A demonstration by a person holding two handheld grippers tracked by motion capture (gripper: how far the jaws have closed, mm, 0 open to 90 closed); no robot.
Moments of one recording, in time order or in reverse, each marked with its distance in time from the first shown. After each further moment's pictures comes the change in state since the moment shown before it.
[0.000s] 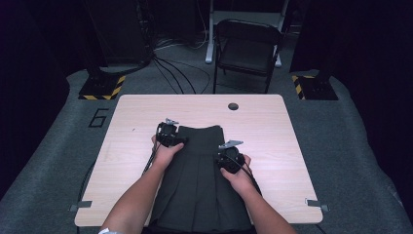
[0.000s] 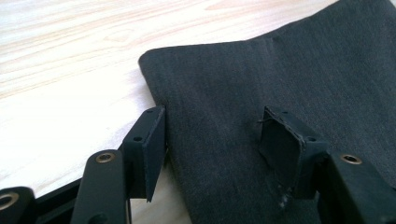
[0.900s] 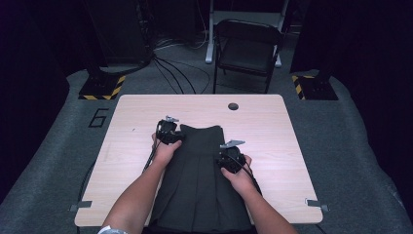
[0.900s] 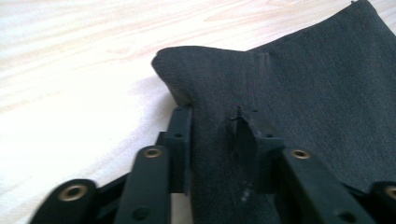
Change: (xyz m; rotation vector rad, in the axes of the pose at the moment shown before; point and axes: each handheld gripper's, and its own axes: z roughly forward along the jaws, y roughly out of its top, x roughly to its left) left arm 0.000 0.010 -0.007 -0.011 0.008 -0.003; right arm -0.002 -0.001 -0.001 -0.004 0.019 0.040
